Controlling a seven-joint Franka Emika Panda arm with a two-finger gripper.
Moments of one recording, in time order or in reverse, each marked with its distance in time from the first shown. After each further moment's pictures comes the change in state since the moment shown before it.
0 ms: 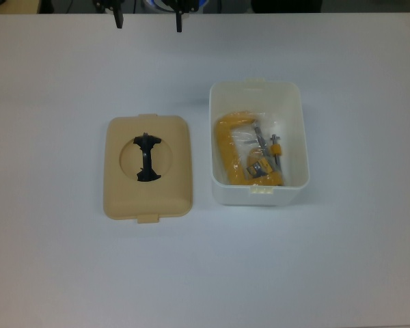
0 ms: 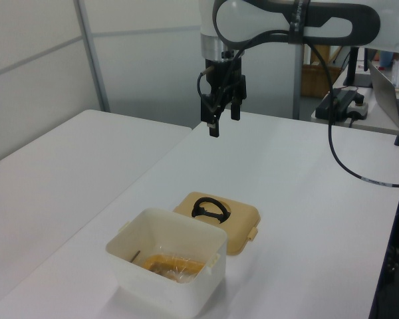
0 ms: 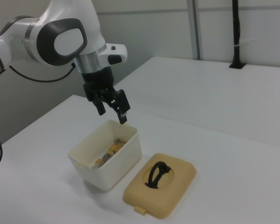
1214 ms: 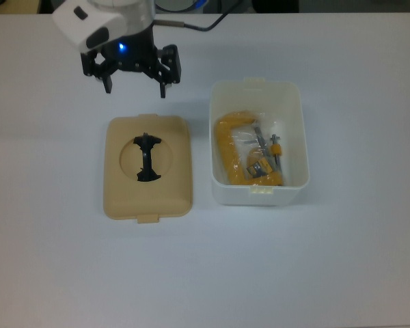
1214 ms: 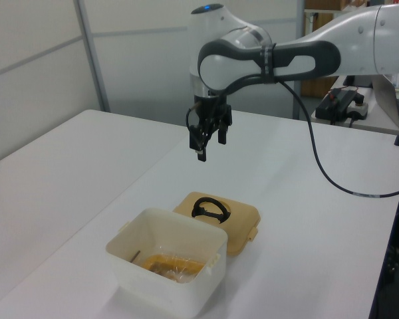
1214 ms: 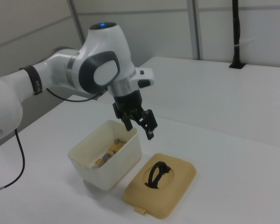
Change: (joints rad) arm -0.022 0.132 -0.008 -0.083 -0.041 0.246 -0.014
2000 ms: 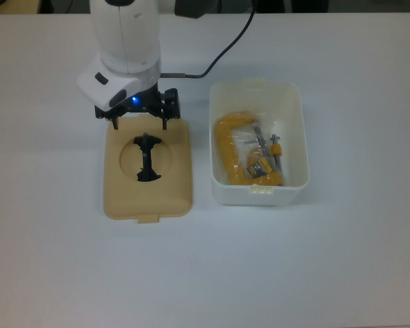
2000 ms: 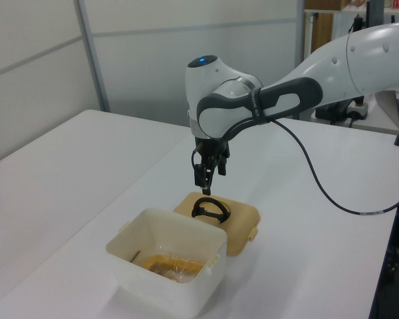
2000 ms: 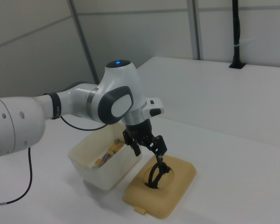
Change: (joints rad) arm 0.002 0.077 0.001 -0.149 -0.041 0.179 -0.084
